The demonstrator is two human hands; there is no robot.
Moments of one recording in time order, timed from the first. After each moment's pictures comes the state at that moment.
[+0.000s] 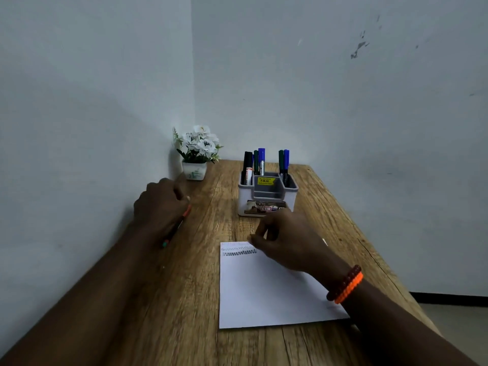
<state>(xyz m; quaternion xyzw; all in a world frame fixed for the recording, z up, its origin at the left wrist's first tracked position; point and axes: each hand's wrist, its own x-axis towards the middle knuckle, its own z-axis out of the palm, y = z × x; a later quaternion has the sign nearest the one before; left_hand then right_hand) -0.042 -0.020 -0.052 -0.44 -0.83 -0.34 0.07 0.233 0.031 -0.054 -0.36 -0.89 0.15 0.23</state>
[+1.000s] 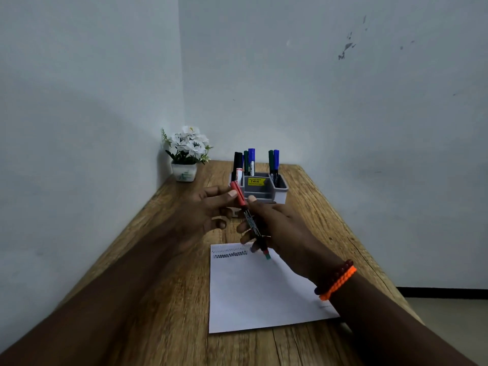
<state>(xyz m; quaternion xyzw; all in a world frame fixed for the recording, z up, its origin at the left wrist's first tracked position) 0.037 -0.010 -0.043 -0.51 -0.45 -0.58 -0.45 0.232 0.017 -0.036 -0.34 -0.65 0.59 0.33</state>
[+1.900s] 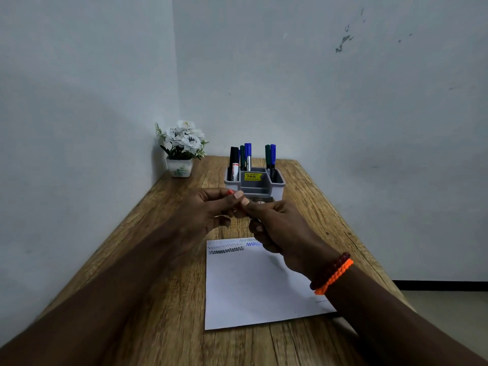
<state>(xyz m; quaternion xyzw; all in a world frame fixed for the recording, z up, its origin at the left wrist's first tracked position) 0.048 -0.007 -0.054 -0.52 -0.43 -0.59 -0.44 0.236 0.018 -0.039 -0.34 -0.64 0.60 0.34</state>
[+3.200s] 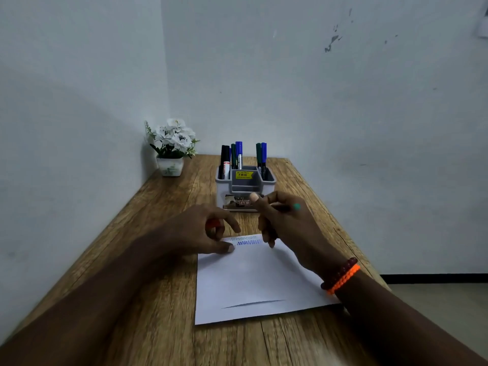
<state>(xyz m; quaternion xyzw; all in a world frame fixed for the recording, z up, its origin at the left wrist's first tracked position) 0.033 -0.006 -0.061 -0.77 -0.58 -0.22 -0.16 0.262 0.035 -0.053 -0.32 -0.70 0.47 0.43</state>
